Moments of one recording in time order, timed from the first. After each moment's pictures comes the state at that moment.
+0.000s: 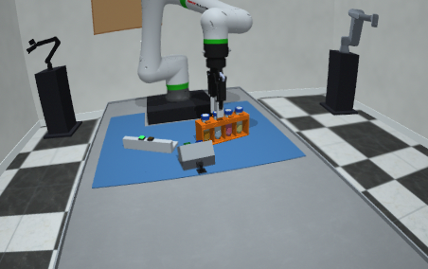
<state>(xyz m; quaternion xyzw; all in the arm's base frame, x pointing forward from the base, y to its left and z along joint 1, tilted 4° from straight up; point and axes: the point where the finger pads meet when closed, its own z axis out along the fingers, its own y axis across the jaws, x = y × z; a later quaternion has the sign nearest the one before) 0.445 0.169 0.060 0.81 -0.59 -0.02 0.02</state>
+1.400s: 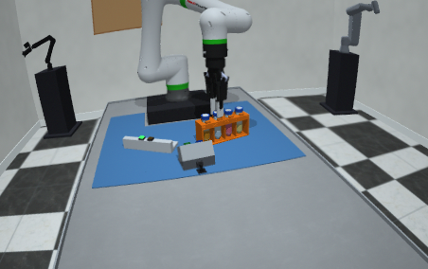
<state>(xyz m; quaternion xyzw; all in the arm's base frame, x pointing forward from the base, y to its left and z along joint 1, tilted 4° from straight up) 0.445 0.168 0.060 0.87 -0.49 -0.03 0.02</state>
